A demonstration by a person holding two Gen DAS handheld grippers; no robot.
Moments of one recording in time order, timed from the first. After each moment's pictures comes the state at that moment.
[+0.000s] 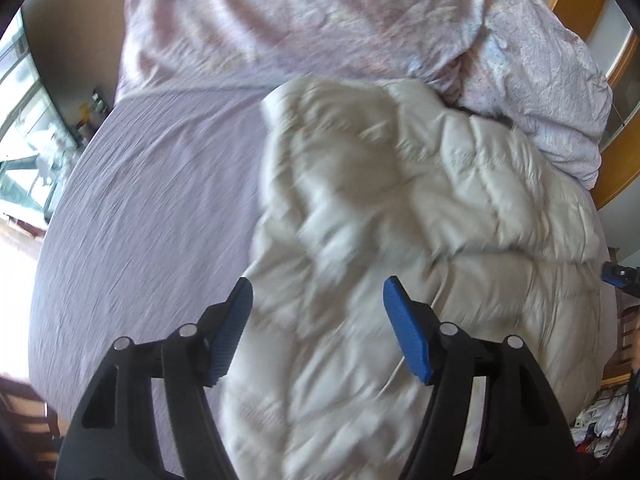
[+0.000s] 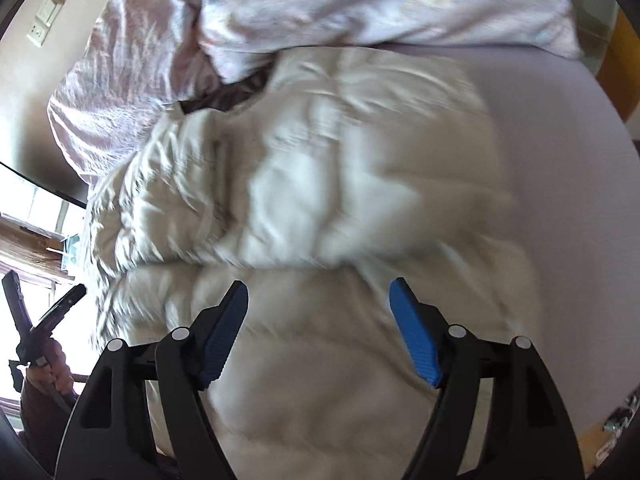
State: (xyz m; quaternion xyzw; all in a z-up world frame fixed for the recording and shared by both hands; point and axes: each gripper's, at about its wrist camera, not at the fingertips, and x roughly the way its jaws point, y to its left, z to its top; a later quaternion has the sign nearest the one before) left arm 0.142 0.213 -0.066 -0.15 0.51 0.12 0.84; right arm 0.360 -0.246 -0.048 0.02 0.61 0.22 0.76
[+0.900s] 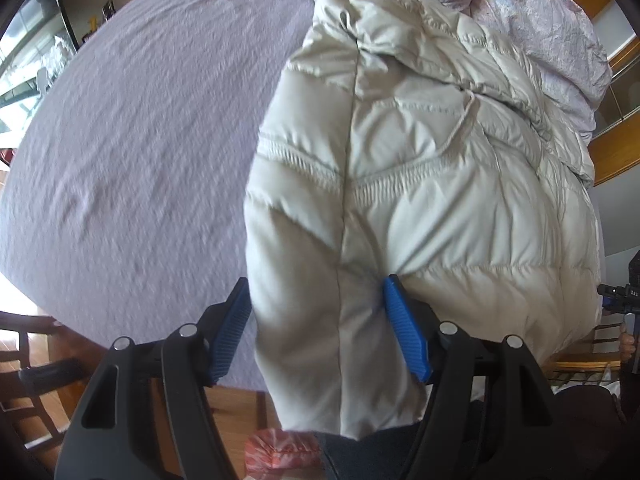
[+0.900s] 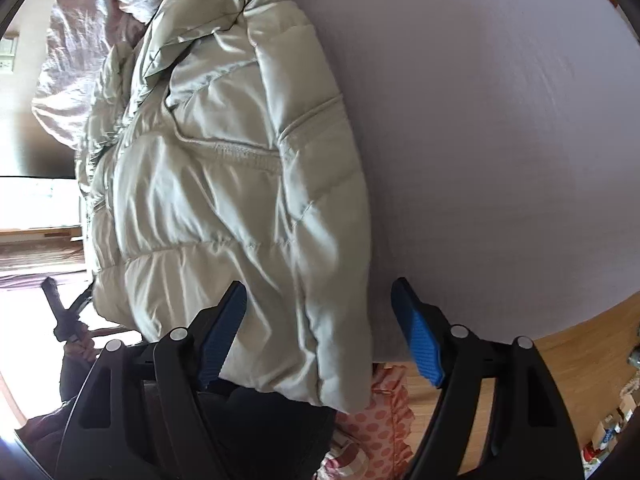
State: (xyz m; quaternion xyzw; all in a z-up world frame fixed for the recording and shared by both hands) left arm 0.026 0.193 -0.126 -0.21 0.58 0.09 0.78; right arm 0.295 -0.378 -0.113 0.09 0.72 0.23 0.65
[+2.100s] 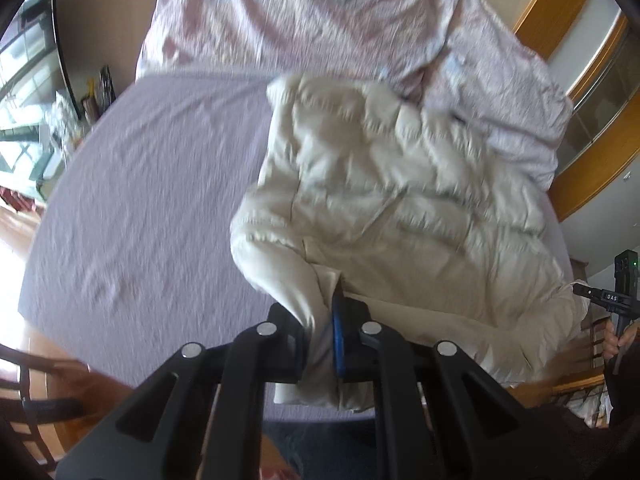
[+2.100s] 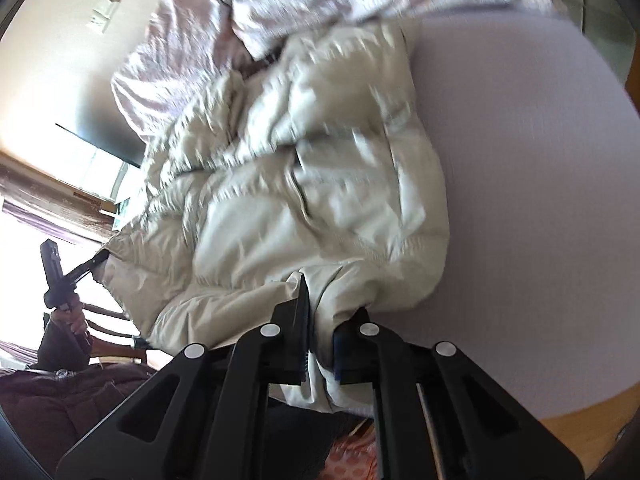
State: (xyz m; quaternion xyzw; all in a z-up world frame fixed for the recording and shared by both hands) left arm 0.040 0.185 -0.025 -0.20 0.47 0.09 0.86; right arm 0.312 -0.331 -0.026 0.05 0.59 0.34 0.73
